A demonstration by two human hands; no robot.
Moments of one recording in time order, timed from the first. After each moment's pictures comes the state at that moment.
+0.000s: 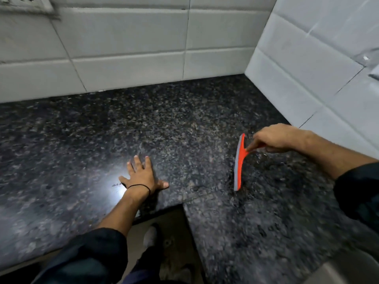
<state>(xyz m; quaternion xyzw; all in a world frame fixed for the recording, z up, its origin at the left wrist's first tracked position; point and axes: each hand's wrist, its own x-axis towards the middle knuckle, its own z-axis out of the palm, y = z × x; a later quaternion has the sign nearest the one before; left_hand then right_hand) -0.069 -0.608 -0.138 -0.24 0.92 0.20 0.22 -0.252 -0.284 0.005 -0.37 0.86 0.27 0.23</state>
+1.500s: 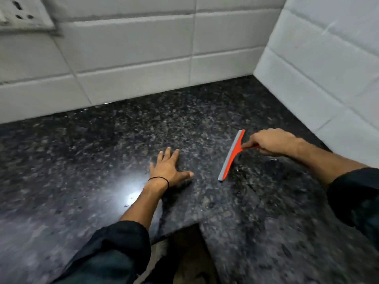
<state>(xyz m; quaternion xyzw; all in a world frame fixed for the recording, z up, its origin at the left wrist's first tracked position) -0.159 -0.583 -0.131 -0.09 0.94 0.25 0.20 -0.248 -0.299 0.000 -0.25 0.92 0.19 0.24</state>
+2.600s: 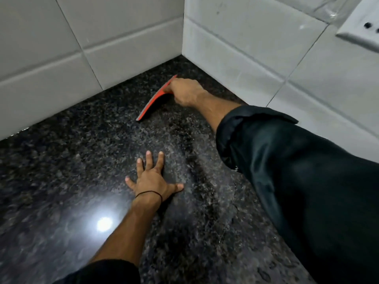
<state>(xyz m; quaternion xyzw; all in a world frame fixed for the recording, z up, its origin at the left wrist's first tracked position) -0.277 -0.498 -0.160 -0.07 0.95 0.18 0.26 -0.473 -0.362 -0.053 -0.16 0.98 -0.01 0.10</state>
